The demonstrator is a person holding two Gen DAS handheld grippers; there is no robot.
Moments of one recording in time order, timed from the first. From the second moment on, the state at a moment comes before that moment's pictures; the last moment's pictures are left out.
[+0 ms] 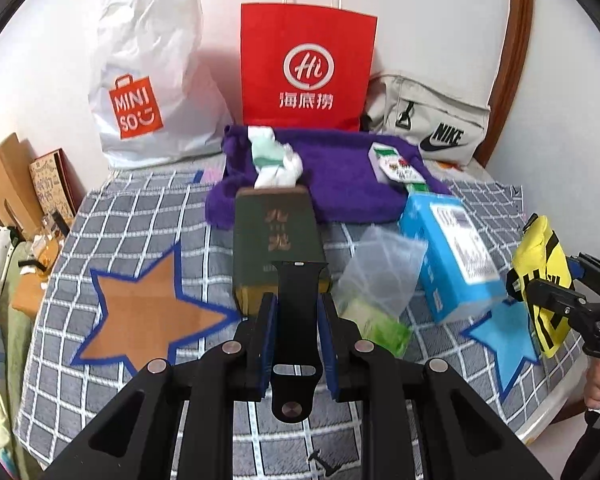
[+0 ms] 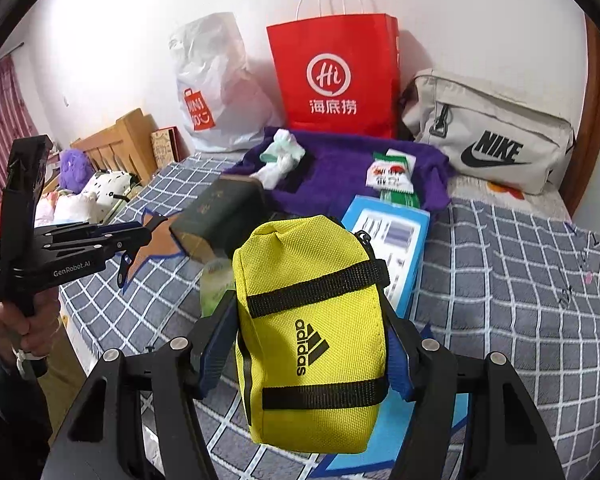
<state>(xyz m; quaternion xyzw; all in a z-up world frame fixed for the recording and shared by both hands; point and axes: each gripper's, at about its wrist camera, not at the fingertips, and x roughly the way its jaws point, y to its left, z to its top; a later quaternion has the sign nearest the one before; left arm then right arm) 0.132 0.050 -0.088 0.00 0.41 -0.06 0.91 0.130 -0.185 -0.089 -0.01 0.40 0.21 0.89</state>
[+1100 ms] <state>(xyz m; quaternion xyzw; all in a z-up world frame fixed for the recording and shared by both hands) 0.271 0.055 -0.080 -0.03 0.42 -0.05 0.91 0.285 -0.176 -0.068 0.01 0.39 0.22 0.89</state>
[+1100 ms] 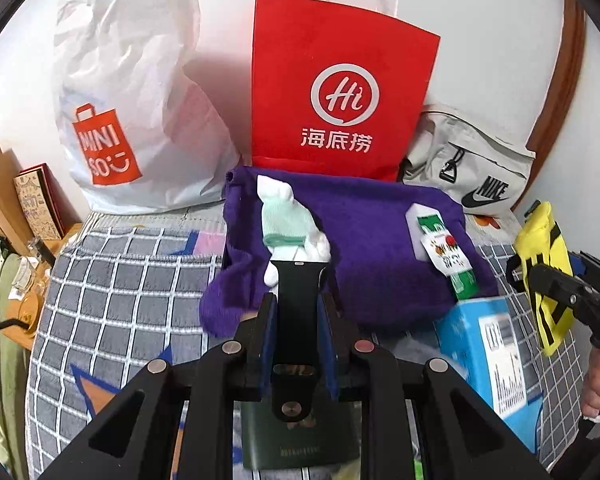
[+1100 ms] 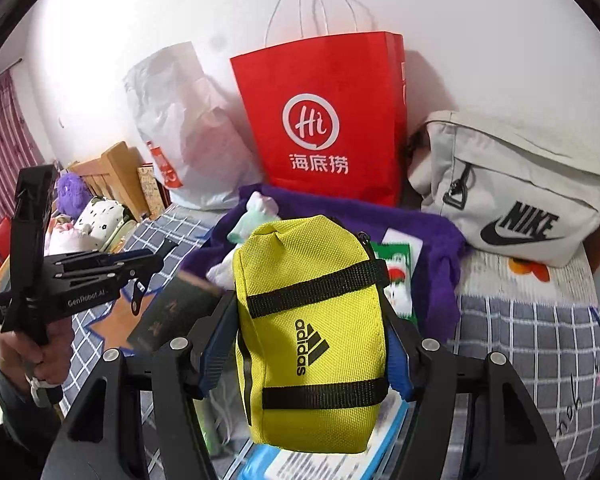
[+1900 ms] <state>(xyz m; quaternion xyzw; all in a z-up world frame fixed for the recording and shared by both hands) 0.384 0.058 -0.103 -0.05 0.45 -0.04 0.89 0.408 -0.213 -0.106 0.06 0.43 0.16 0.89</state>
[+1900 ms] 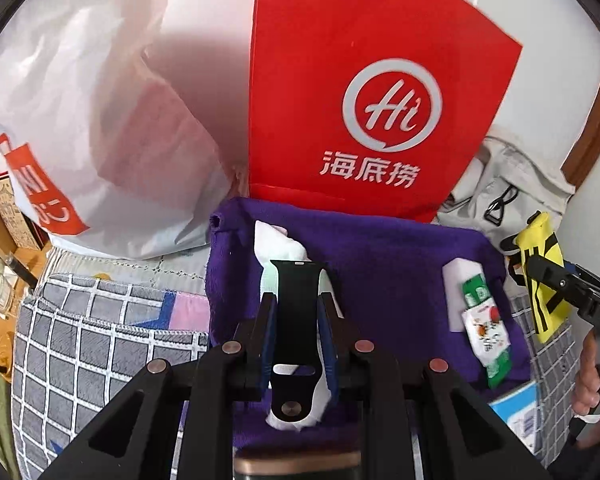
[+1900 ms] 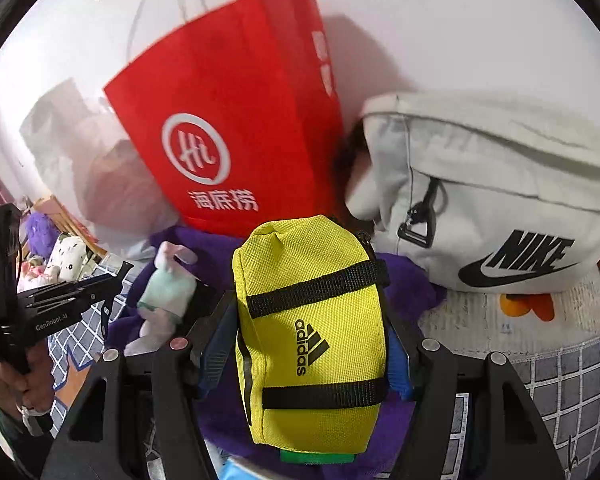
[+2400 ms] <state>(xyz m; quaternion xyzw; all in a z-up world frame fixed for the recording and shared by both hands) 0.405 0.061 -0.135 -0.06 0.47 -0.03 0.88 0.434 -0.215 -0.153 0.08 0.48 0.16 0.86</state>
